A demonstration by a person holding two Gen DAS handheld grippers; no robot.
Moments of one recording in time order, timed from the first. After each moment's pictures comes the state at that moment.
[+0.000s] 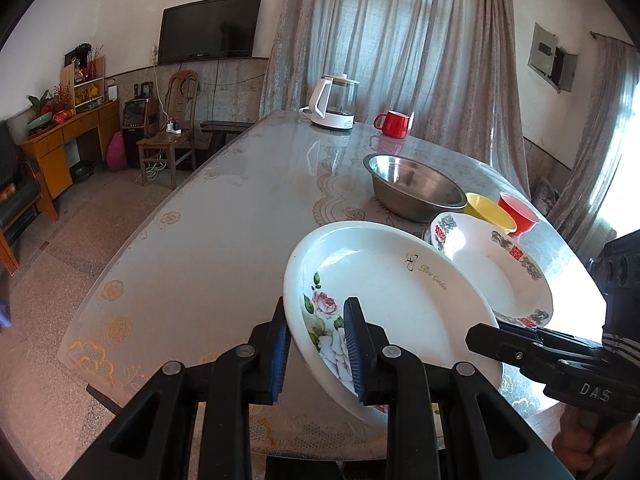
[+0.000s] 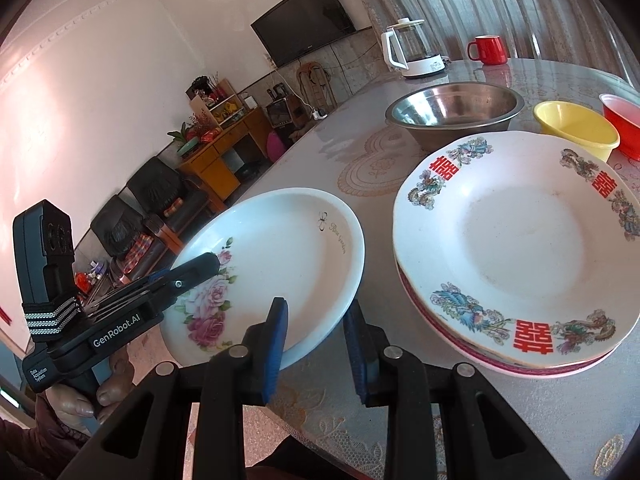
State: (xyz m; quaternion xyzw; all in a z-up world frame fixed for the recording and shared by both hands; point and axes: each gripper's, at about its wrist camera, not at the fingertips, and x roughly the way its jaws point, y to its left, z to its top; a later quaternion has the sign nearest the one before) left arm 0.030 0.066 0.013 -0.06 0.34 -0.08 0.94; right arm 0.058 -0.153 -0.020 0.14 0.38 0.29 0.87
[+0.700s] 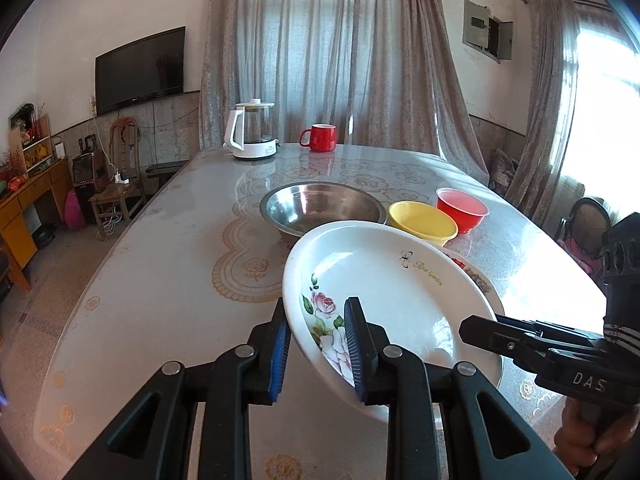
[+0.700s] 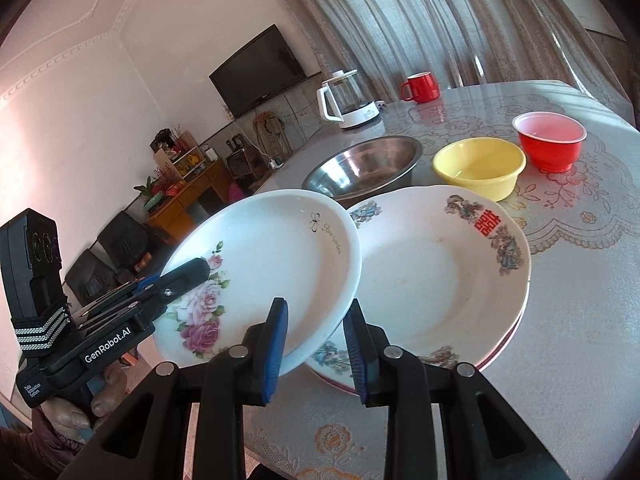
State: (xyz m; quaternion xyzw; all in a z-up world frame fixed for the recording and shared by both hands) left arm 0.060 -0.030 0.044 0.02 0.30 -0.16 0.94; right arm 0.056 -0.235 0.002 0.19 0.33 0.20 0.90
